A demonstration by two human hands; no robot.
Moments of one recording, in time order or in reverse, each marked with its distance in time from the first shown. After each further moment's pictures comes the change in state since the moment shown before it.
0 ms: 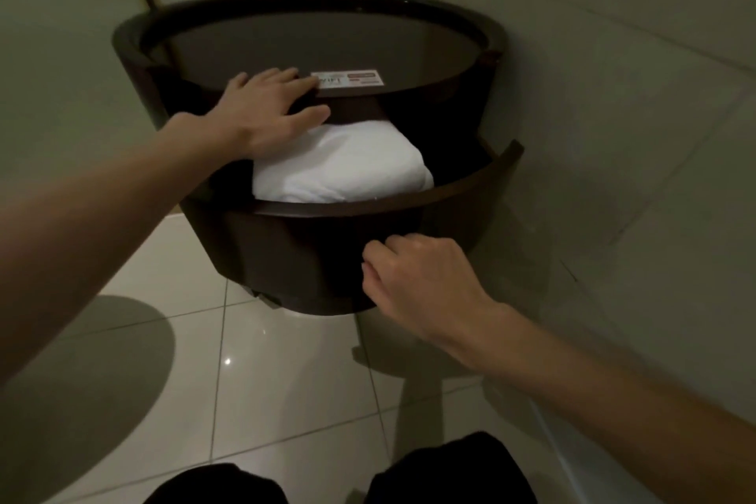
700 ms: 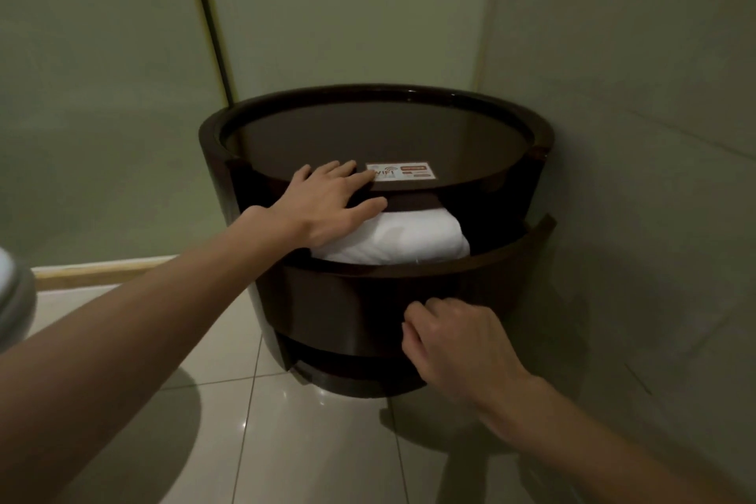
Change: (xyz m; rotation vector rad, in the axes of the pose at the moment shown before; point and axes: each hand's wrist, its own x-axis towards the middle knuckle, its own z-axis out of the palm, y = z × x) left_hand -0.002 0.004 -0.006 -0.030 -0.006 -0.005; right_hand 0.037 0.020 0.027 -0.004 0.041 -0.006
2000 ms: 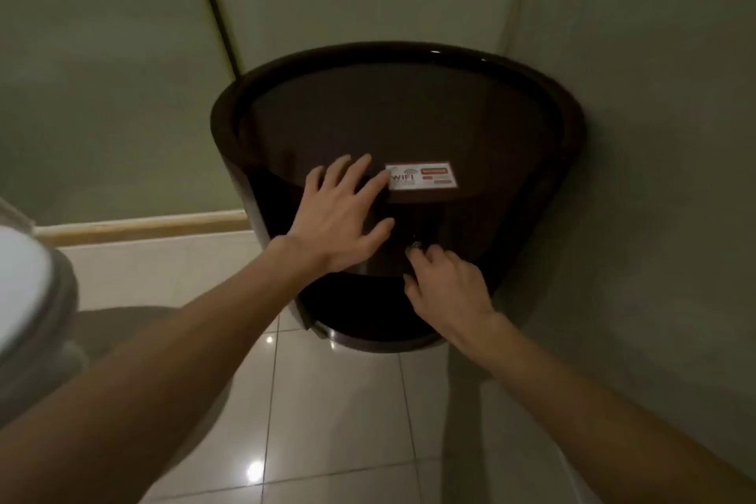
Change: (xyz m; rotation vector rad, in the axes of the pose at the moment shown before) left_hand 0.003 -0.010 0.000 0.053 0.034 0.015; right_hand 0.077 0.019 0.016 0.020 -0.321 0.190
